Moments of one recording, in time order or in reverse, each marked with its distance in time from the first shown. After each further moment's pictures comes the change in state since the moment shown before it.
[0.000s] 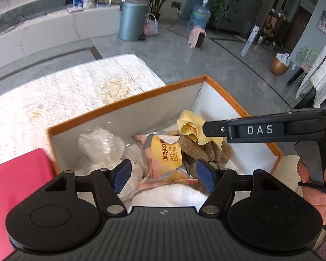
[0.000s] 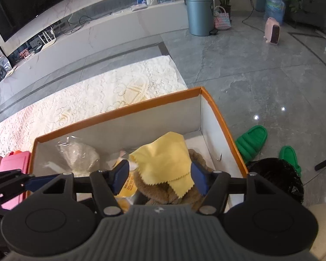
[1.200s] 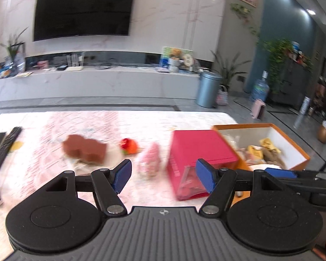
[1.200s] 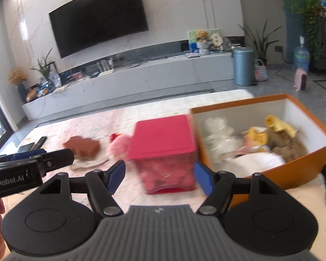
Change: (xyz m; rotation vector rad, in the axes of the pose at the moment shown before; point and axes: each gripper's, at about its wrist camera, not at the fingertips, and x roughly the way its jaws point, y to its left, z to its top) left arm -0.199 0.098 -0.169 -0.199 -0.406 0.327; right arm -0.107 0.229 -0.184 -0.112 -0.300 0.184
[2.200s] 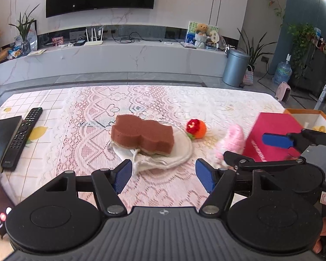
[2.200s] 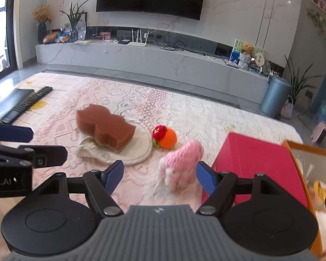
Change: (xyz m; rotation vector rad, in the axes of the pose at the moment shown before) left arm 0.069 0.141 -0.005 -0.012 0.140 0.065; right arm 0.162 0.140 0.003 -0.406 0.045 -0.086
